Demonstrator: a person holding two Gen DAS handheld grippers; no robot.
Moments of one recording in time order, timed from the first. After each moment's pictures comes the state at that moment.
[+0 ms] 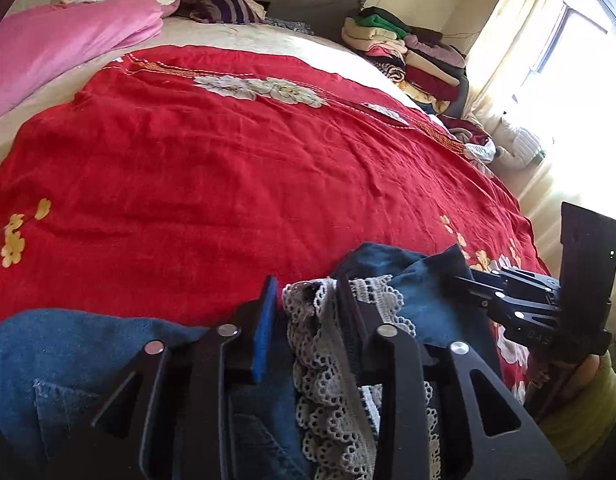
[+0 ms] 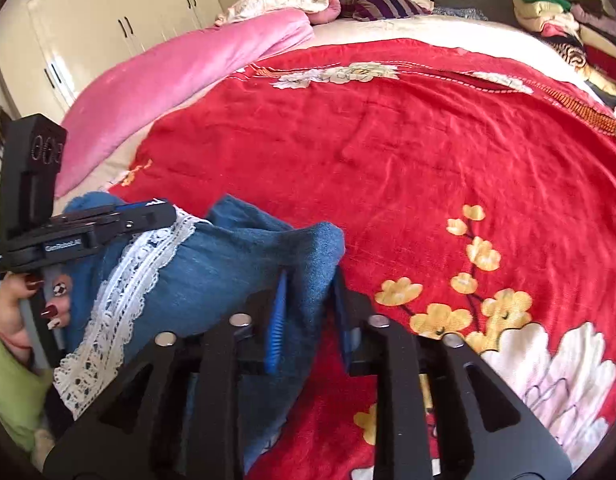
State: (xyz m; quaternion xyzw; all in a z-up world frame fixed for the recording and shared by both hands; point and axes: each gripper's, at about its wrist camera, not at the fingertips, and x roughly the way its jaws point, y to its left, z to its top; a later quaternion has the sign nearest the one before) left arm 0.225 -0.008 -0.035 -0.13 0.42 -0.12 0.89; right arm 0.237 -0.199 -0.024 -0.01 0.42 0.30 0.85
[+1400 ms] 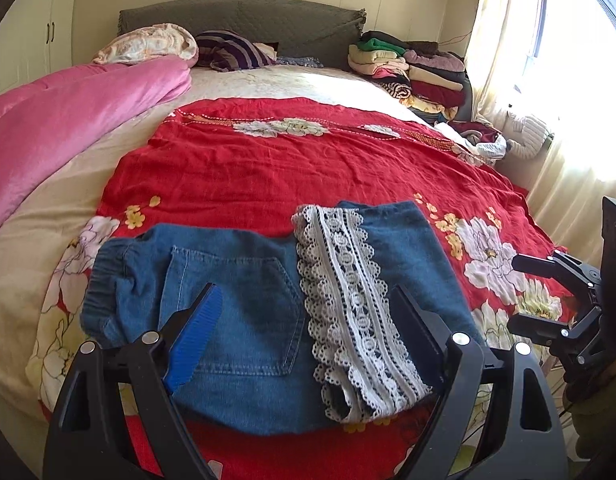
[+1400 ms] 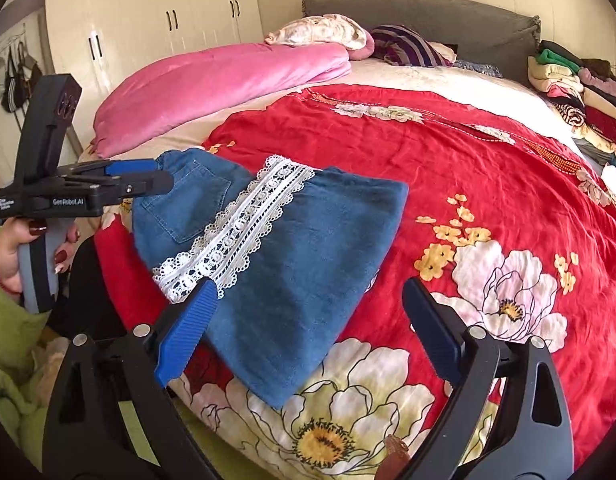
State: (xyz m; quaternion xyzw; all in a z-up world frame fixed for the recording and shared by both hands) left arm 0.075 -0.011 0.036 -0.05 0.37 -0.06 0.93; right arm 0.083 -0.222 0.027 -0.07 0.35 0.33 0.87
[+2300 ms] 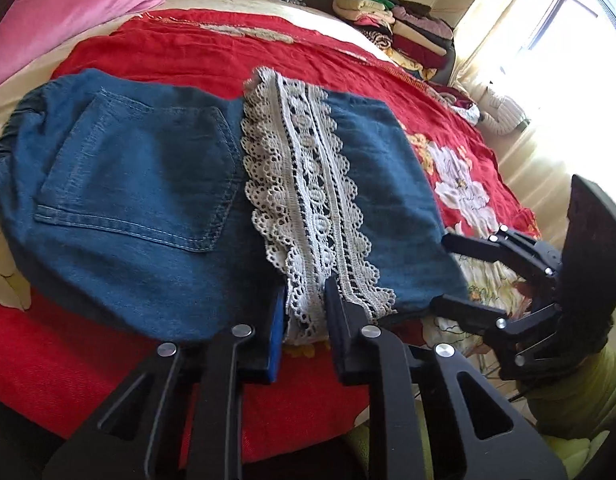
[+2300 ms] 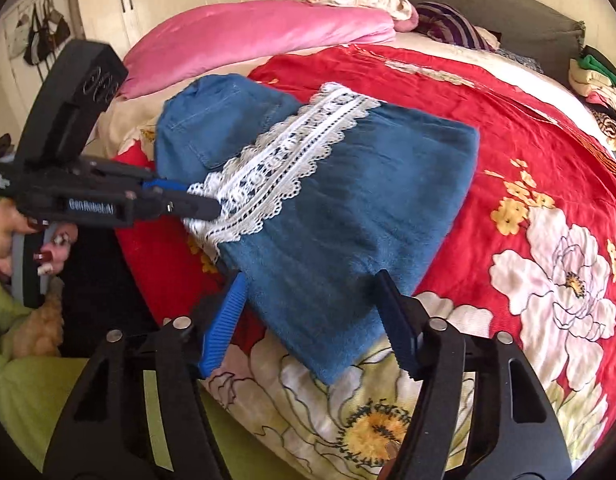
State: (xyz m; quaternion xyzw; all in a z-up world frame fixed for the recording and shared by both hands) left arm 0.052 -0.029 -0.035 -0.13 0.46 -0.13 0.87; right arm 0.057 -0.187 -0.024 -0.12 0.38 0.38 0.83
